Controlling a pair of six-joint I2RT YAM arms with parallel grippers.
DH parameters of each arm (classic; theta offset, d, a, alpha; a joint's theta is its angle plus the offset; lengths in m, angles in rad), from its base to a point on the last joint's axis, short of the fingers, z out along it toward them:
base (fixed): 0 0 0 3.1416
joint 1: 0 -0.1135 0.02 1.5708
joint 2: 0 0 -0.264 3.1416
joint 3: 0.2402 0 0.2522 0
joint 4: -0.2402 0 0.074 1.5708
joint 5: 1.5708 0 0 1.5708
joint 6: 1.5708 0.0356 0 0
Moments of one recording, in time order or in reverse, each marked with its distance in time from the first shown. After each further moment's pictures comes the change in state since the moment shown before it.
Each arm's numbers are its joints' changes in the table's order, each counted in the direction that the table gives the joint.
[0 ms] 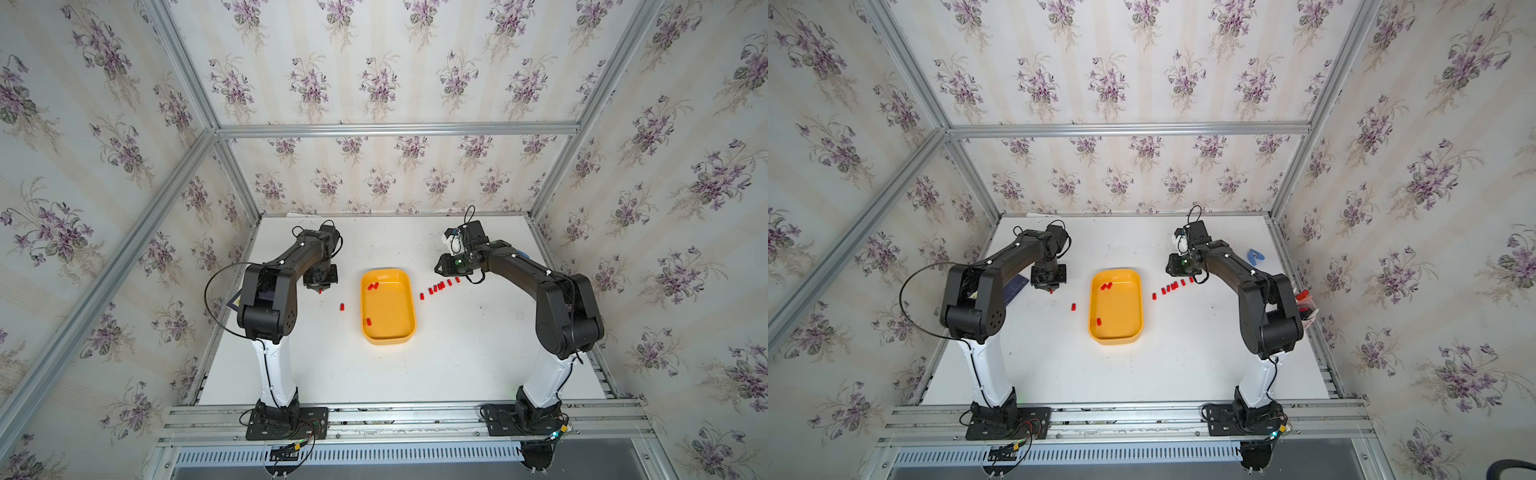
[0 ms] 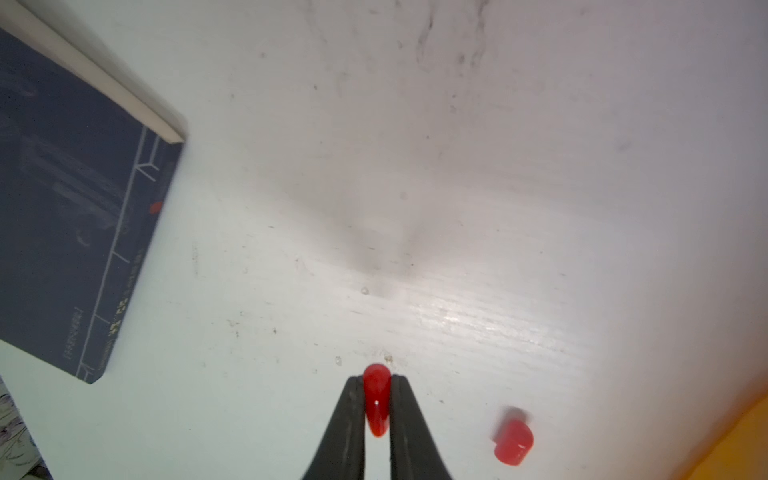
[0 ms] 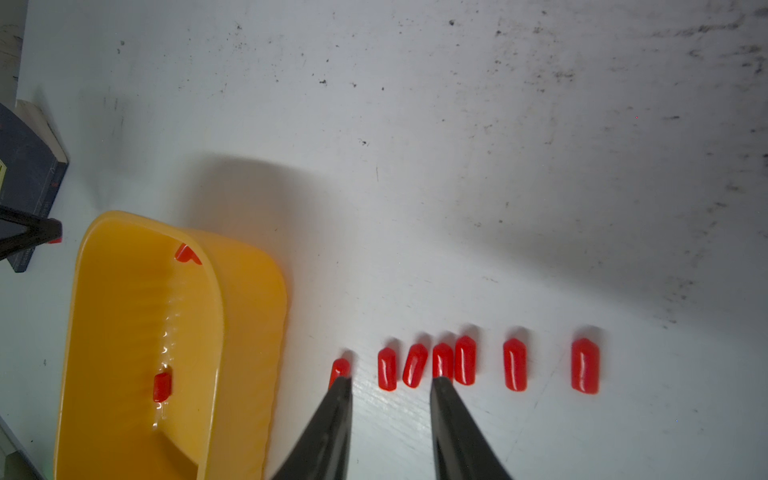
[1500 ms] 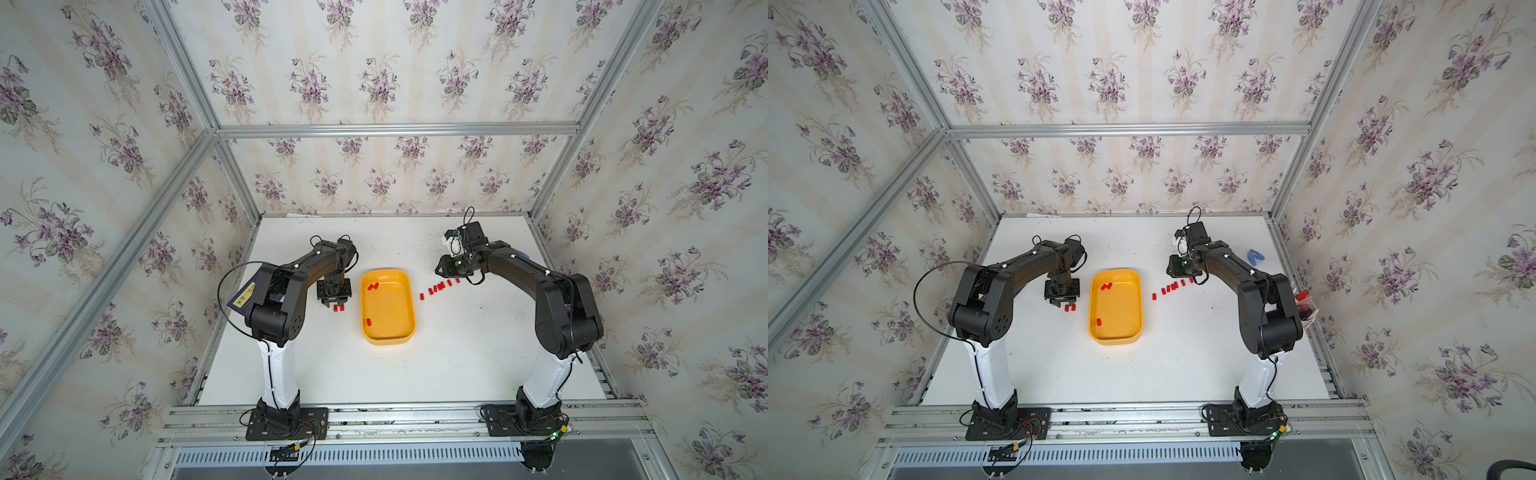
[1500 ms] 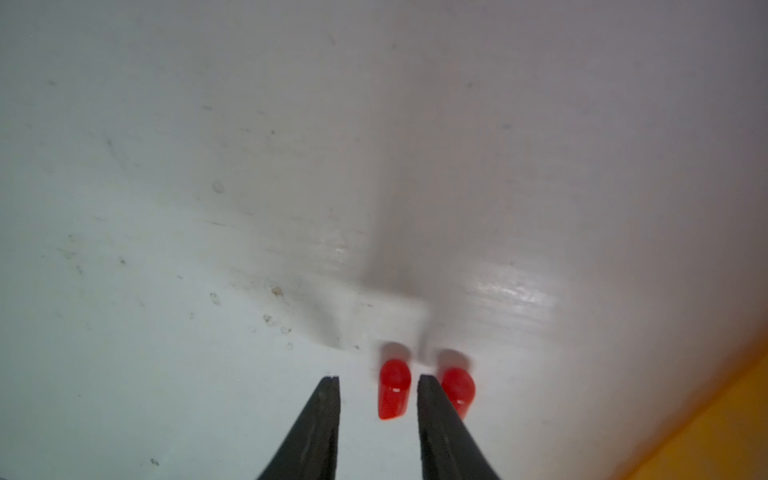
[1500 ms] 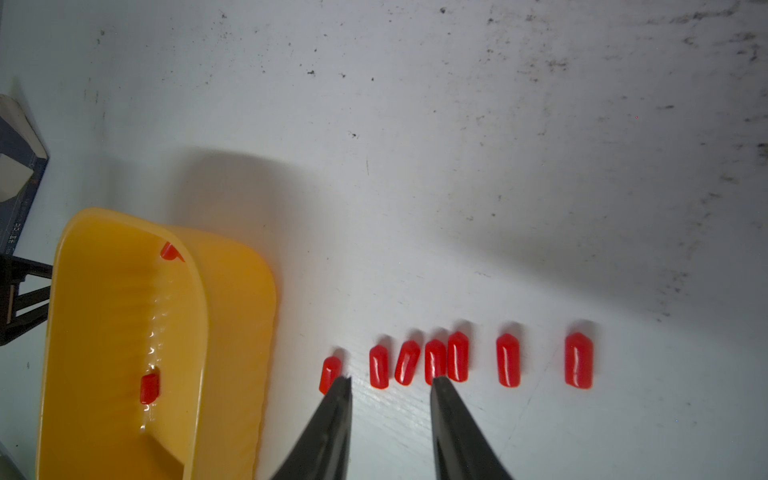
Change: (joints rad) left arm 0.107 -0.023 -0.100 0.006 0.066 -0.101; right arm -0.002 0.005 -0.003 -0.005 0.019 -0.004
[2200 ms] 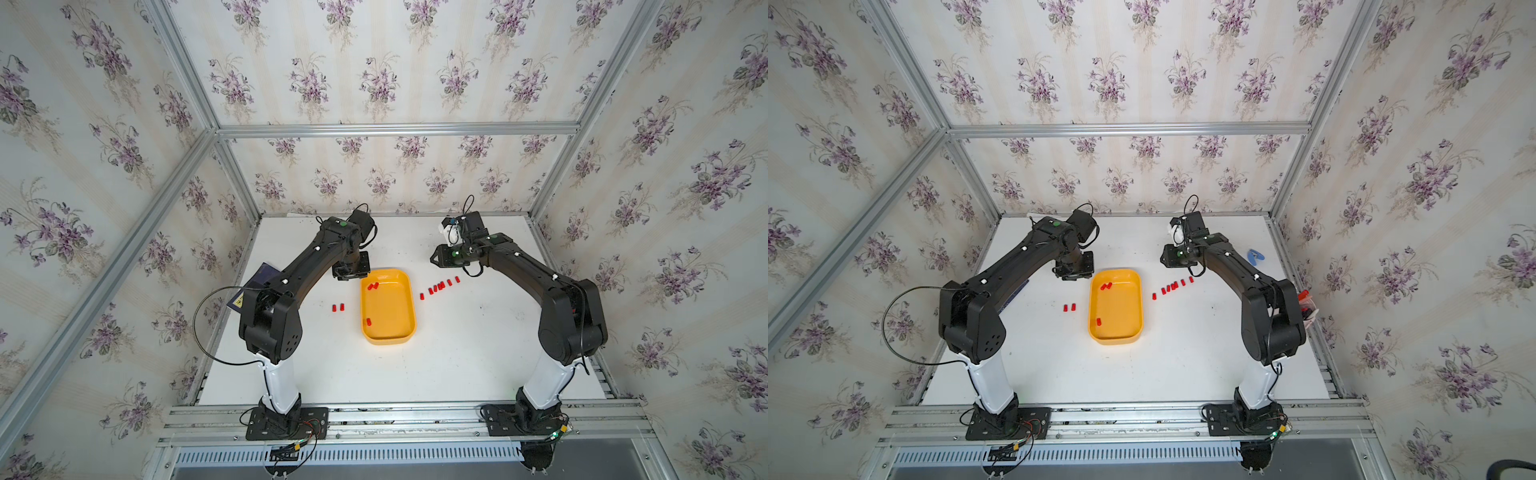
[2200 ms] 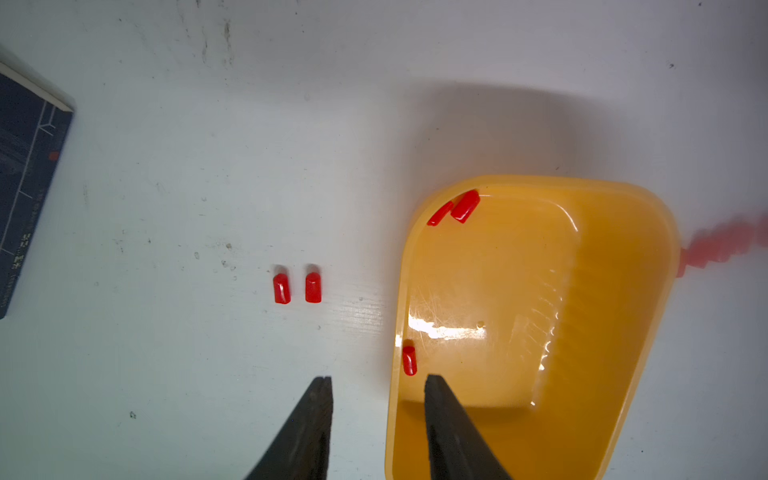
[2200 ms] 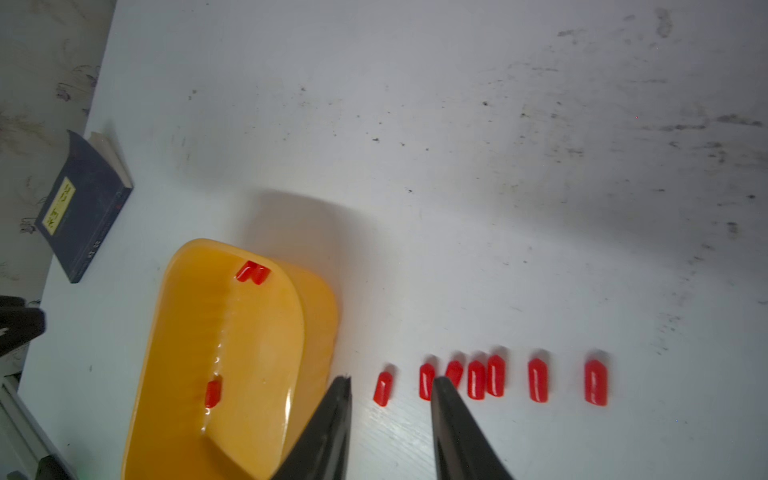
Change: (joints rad) left arm 0.137 -0.129 0.277 -0.155 0.050 -0.108; right arm -0.069 -0.046 0.109 -0.031 -0.020 0.053
